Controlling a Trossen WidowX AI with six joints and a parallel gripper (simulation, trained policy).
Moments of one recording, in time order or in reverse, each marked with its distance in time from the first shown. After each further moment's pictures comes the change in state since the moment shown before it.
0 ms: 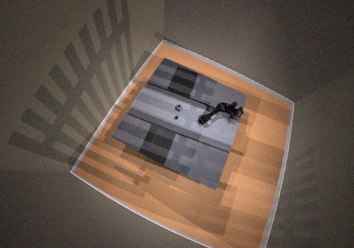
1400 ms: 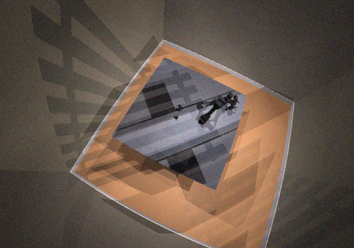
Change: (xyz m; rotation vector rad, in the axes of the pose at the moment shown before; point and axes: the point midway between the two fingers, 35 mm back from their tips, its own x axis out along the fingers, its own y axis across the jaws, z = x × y) arm -0.117 0.081 -0.058 -0.035 0.344 0.307
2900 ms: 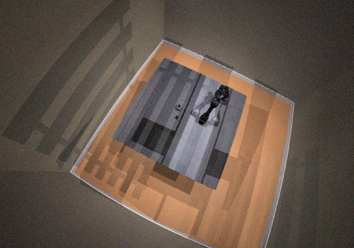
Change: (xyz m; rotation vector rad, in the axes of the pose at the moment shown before) arm -0.130 0.079 -0.082 0.080 0.391 0.239
